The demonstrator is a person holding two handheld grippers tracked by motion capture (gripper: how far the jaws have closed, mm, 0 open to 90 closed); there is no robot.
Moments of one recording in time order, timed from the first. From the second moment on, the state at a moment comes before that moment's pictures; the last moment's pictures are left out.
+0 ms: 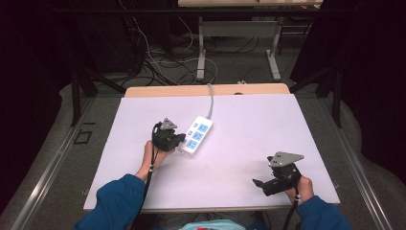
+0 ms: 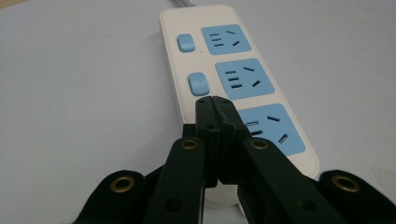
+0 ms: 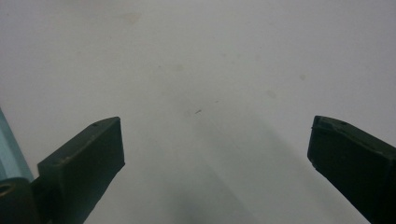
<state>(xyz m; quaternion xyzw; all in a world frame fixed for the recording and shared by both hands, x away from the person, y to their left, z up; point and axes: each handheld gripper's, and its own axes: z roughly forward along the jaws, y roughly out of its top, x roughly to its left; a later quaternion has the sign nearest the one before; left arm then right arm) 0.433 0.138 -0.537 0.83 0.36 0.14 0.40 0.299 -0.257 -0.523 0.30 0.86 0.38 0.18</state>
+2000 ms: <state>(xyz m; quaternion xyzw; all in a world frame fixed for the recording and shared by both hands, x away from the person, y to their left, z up) 0.431 0.135 -0.539 0.85 0.34 0.15 0.38 0.300 -0.256 -0.523 0.29 0.86 0.37 0.18</state>
